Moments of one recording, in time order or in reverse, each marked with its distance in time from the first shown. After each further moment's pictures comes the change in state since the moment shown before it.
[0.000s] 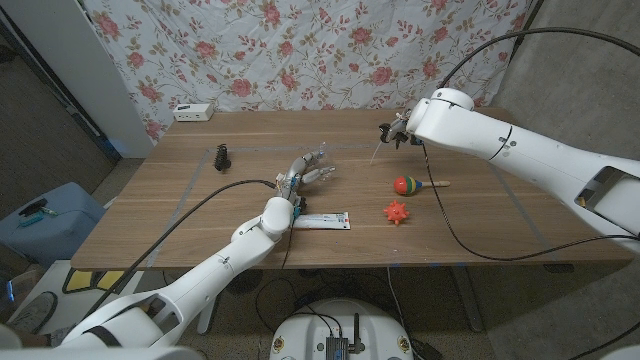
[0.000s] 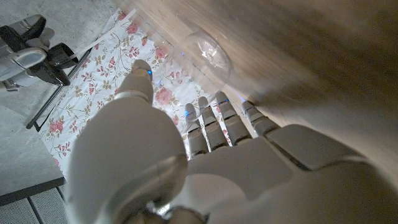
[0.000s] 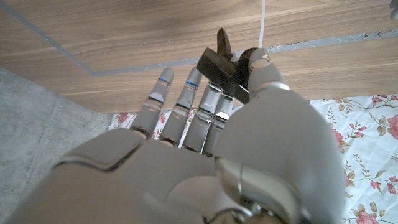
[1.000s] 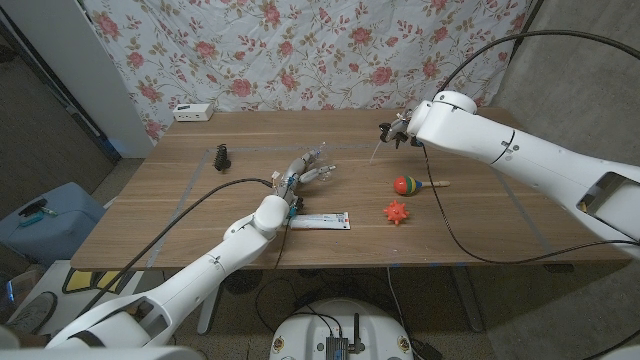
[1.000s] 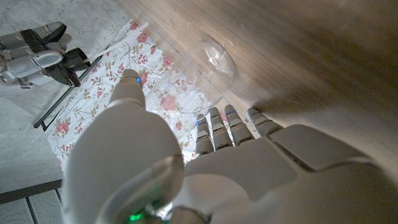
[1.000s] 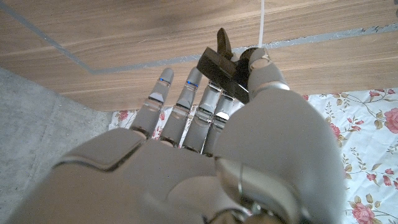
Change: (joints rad) left arm 0.032 0.059 -0.027 -0.093 -0.071 0.041 -0.086; left_hand -0.098 -0.024 -0.087 0.037 0.061 -0.211 0.057 -0.008 -0.009 -0.191 0.062 -0.004 -0.037 -0.193 0.032 0.000 0.000 -0.077 0.002 -0.005 0.002; right arm -0.038 -0.006 0.032 -0.034 -0.004 0.000 -0.032; right_hand -0.003 0.003 -0.001 -0.001 0.000 0.000 0.000 0.004 -0.001 0.002 -0.002 -0.001 0.000 0.000 0.000 0.000 0.000 0.000 0.000 0.000 0.000
